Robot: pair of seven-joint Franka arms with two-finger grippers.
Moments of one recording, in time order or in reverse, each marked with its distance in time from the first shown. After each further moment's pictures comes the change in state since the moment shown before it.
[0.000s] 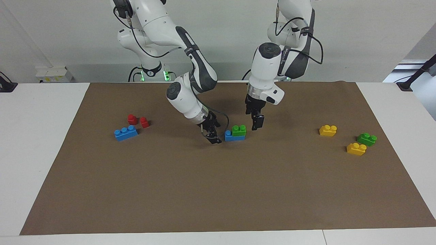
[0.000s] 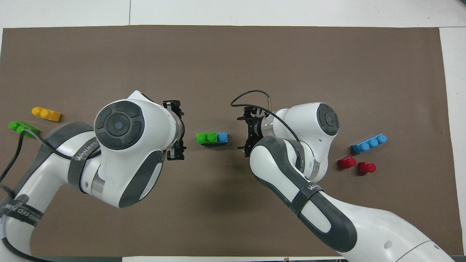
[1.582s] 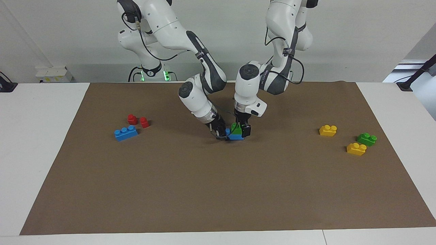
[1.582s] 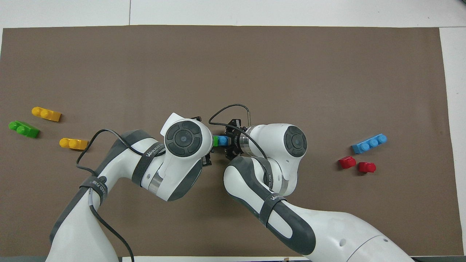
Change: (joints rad) left arm -0.083 0.105 0.018 -0.068 0.025 0.107 -0.113; right arm 0.079 0.050 -0.004 0.002 0.035 0.133 0.000
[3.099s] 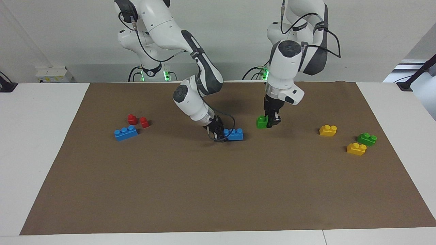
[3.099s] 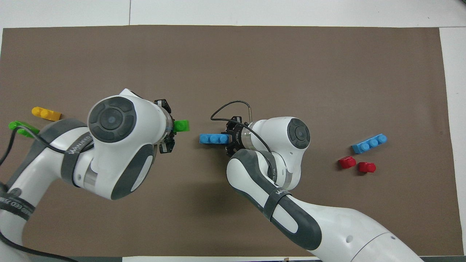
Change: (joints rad) left arm 0.211 -0.184 0.019 0.067 0.014 -0.203 0.400; right arm -0.093 -0.010 -0.018 0.093 -0.058 -0.210 -0.003
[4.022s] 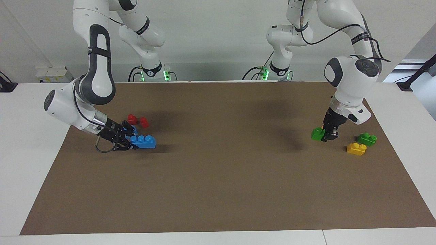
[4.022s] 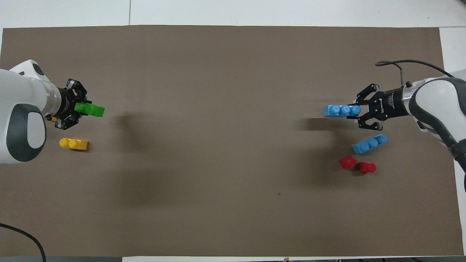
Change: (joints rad) left arm 0.391 0.108 0.002 -0.001 -0.057 0.137 0.765; right arm -0.651 -0.123 -0.014 -0.013 -0.114 -0.458 -0.391
